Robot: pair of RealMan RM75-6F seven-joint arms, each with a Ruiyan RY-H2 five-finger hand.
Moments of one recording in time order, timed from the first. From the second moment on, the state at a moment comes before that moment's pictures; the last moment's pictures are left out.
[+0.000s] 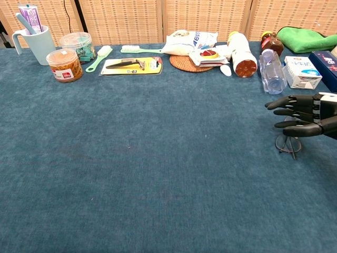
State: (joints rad) left arm 0.07 -0.95 -0.02 -1.89 1.54 1.65 -0.02; right arm 0.49 -1.42 0.01 -1.38 -1.49 0.95 1.26
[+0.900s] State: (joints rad) left arm 0.09 -0.98 -0.01 -1.80 1.51 1.64 -0.06; right arm 0.41 -1.24 0.04 -1.60 -1.42 1.14 0.54
